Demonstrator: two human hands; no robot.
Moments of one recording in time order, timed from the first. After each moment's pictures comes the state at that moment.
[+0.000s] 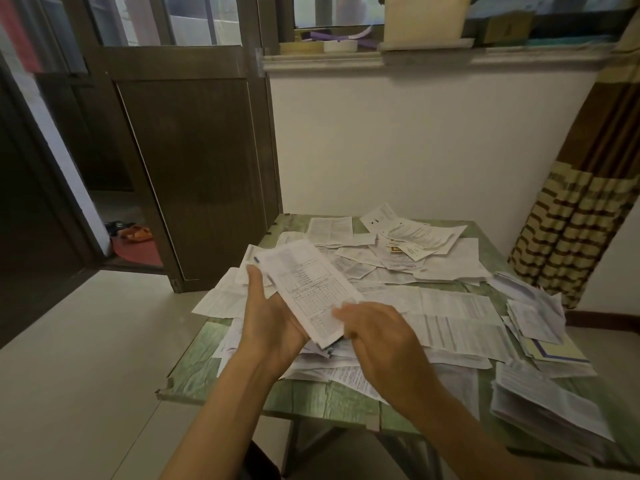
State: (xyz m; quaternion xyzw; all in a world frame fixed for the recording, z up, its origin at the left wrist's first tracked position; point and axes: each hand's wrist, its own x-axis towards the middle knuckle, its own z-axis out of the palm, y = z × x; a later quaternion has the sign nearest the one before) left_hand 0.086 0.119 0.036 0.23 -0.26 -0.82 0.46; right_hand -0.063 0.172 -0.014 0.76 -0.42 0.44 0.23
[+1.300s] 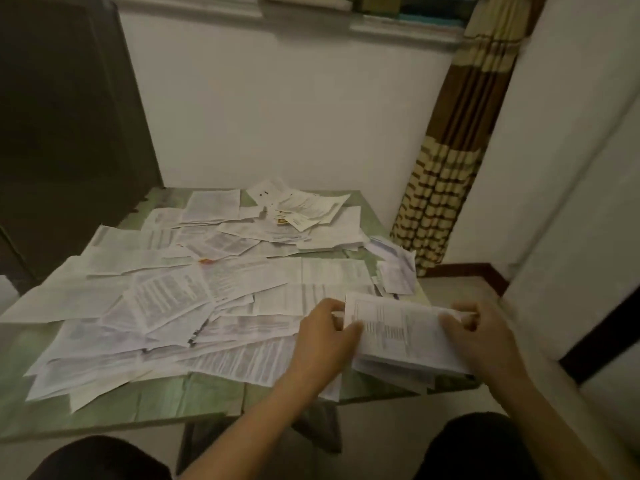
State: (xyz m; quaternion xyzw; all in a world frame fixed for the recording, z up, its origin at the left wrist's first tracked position) left_hand -0.087 0.200 -0.019 0.40 -0.71 -0.53 0.23; right_hand -0.261 0.306 -0.020 0.29 -0.86 0.41 -0.05
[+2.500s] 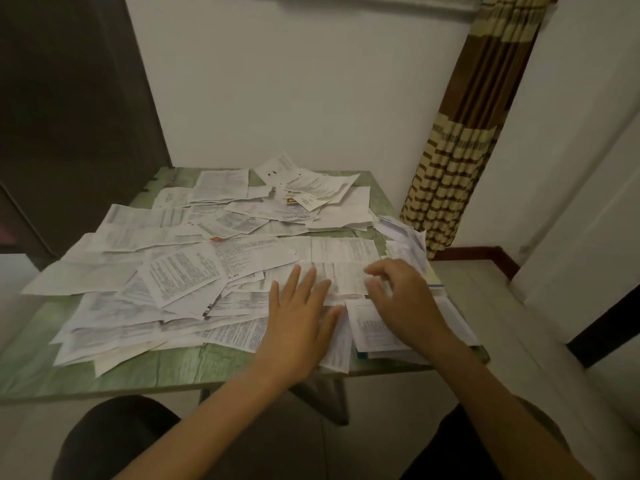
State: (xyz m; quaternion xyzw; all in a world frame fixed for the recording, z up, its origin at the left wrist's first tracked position) left_hand -0.048 0.182 -0.046 0.36 -0.91 -0.14 0.15; right_hand -0.200 0.249 -0.016 0.54 -0.76 0.36 -0.03
